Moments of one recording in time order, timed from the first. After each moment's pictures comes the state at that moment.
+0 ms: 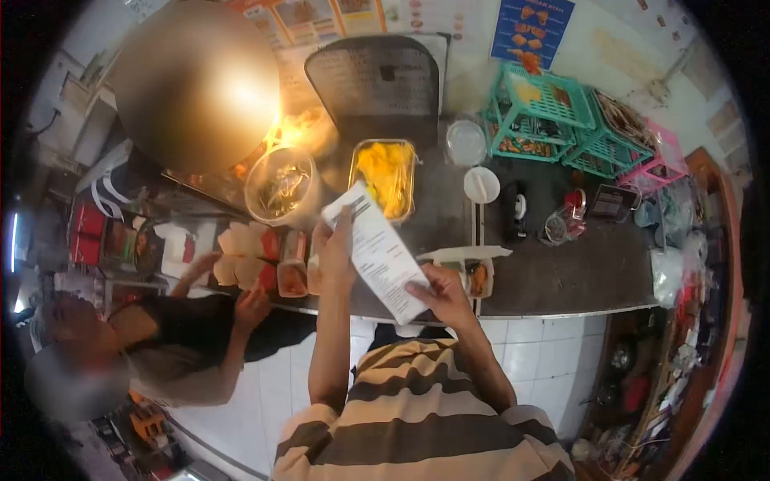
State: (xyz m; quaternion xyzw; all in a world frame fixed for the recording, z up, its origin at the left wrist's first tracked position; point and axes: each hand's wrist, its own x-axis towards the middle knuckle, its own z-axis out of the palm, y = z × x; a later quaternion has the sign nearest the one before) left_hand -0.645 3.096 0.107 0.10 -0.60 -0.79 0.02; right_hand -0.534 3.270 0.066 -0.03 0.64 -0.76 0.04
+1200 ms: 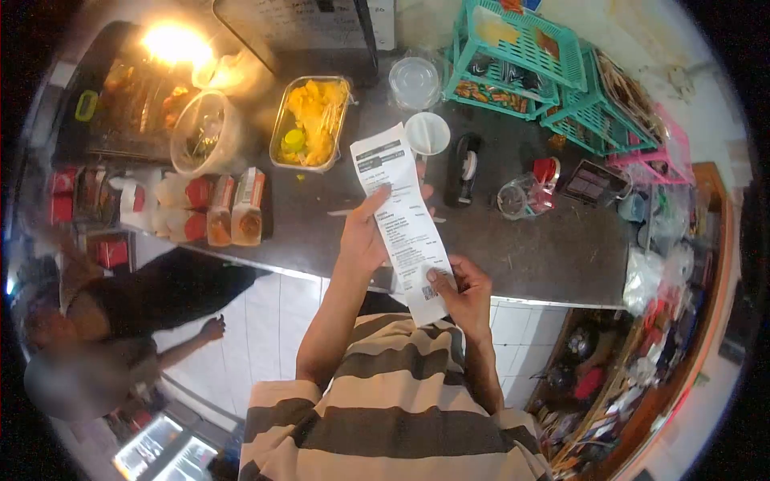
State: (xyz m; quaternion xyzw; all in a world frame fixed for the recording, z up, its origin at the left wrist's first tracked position) left_hand -0.596 3.322 0.047 0.02 -0.07 -0.94 -0.33; right_hand -0.463 3.476 0.064 0.19 0.65 -0.73 0.07
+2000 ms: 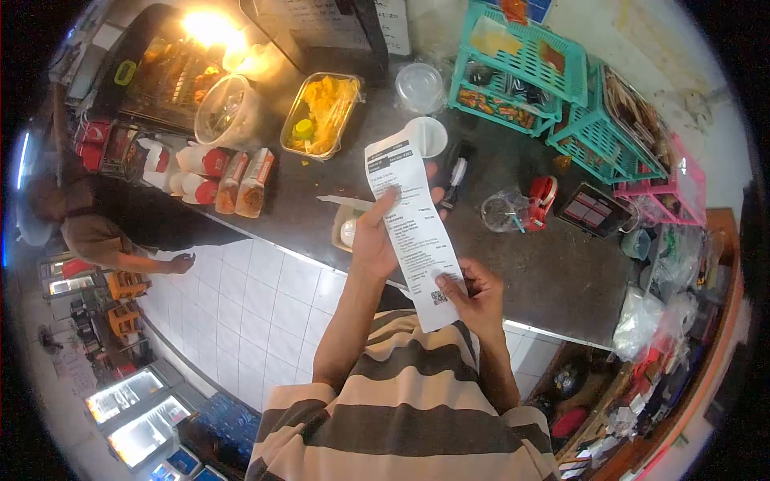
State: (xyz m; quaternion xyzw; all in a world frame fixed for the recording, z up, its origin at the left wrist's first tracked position) left_hand -0.558 3.423 0.079 0.01 -0.08 -0.97 -0.21; right_hand -0.455 3.592 0.083 0.07 0.65 -0.75 0.10
